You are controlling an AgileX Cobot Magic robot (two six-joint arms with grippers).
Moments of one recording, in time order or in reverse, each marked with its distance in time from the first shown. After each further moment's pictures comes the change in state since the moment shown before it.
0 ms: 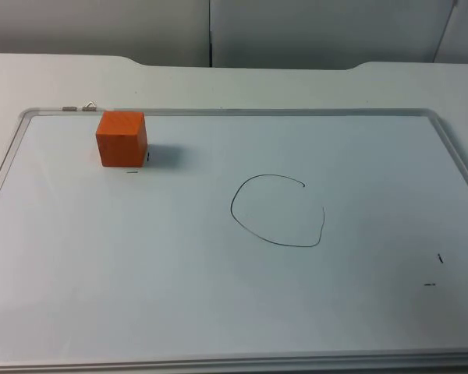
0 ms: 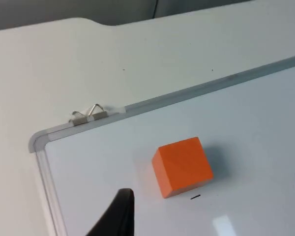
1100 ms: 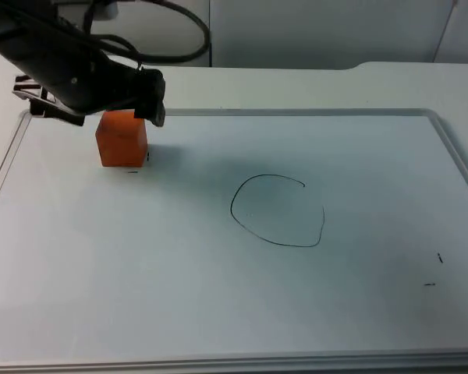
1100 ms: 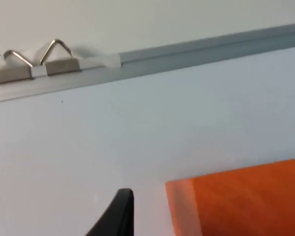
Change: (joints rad) right arm 0.000 0.000 0.000 0.000 -0.004 0.000; left arm -0.145 0.580 -0.167 0.136 -0.292 -0.281
